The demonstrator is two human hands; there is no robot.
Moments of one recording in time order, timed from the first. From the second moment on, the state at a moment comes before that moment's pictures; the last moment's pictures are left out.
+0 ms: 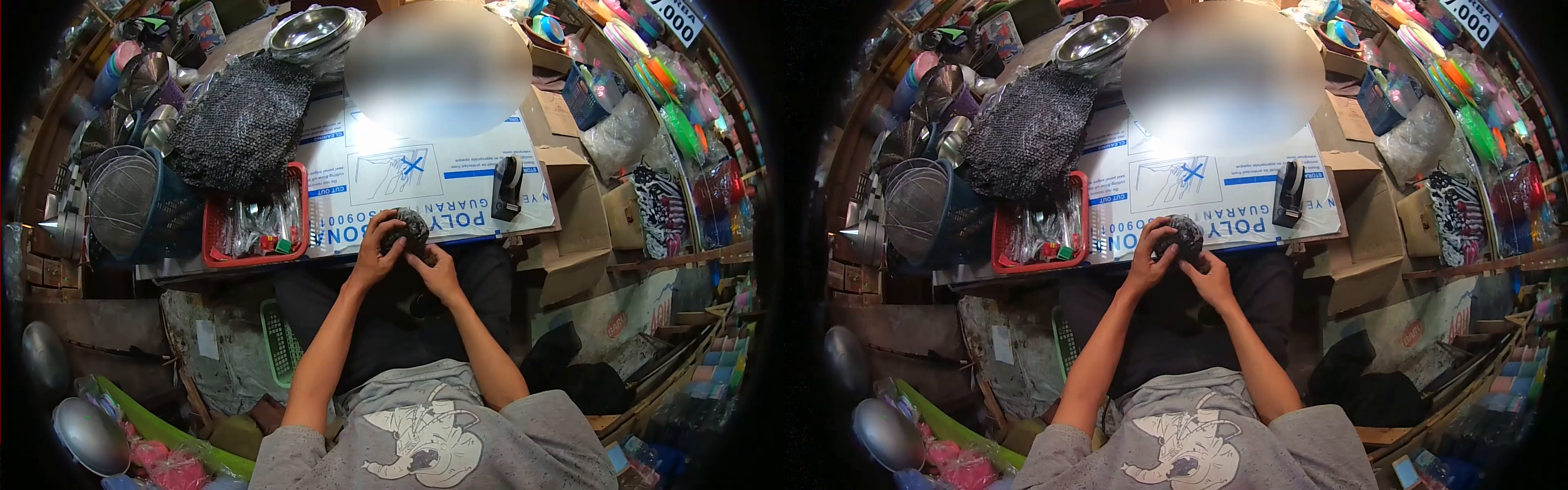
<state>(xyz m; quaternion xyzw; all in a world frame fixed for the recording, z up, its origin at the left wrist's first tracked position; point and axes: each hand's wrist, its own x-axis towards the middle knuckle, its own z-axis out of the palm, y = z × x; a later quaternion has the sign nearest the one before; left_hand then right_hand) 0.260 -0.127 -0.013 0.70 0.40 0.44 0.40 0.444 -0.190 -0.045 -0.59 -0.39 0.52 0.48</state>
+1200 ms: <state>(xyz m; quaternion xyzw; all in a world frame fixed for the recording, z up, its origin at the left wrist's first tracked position) 0.245 -0.139 -0.009 0.76 0.35 0.42 0.37 0.458 -0.153 -0.028 -0.61 -0.44 0.48 0.45</state>
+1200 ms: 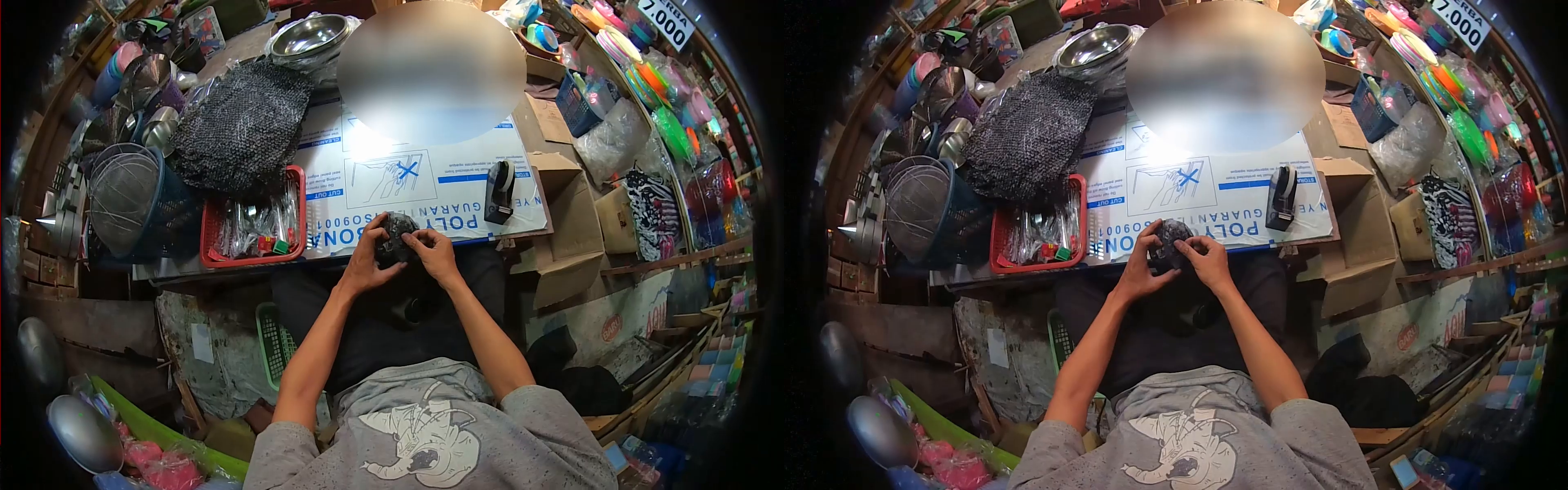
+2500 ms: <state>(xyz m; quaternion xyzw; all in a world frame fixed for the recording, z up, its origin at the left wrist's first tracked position) 0.262 -0.150 0.012 0.79 0.45 0.34 0.23 0.694 -0.089 -0.044 -0.72 -0.30 0.43 0.45</state>
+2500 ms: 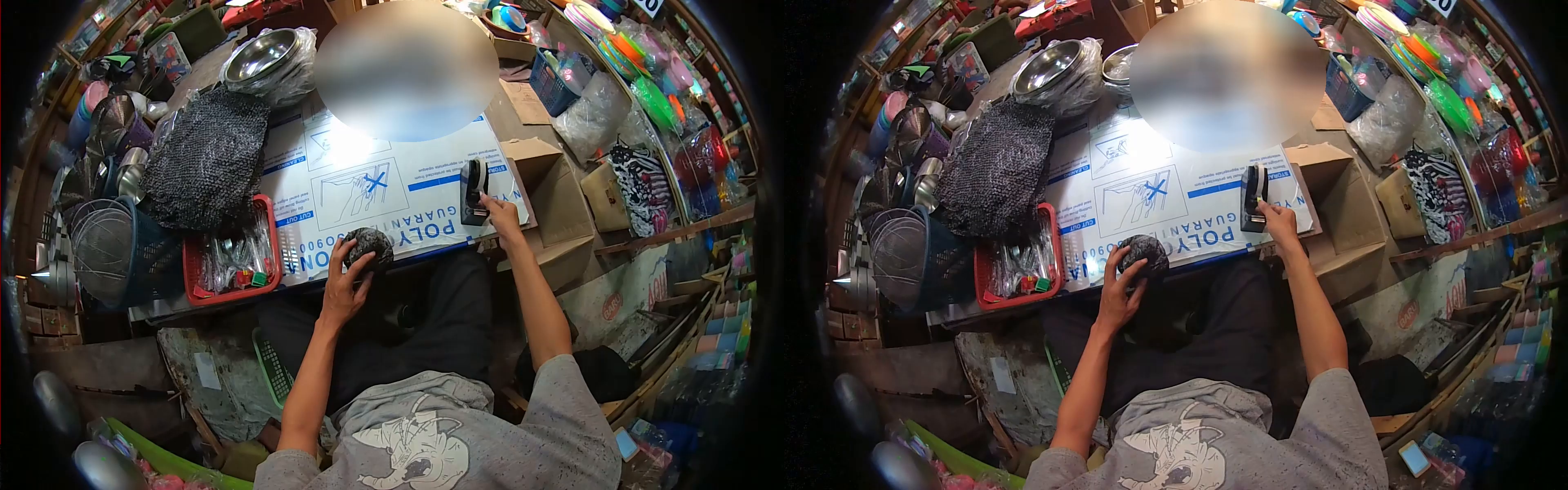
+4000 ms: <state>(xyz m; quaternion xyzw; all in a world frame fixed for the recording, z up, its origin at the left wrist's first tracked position) 0.277 -0.161 -0.008 0.68 0.54 0.47 0.16 0.659 -0.164 -0.093 -0.78 -0.36 0.30 0.41</state>
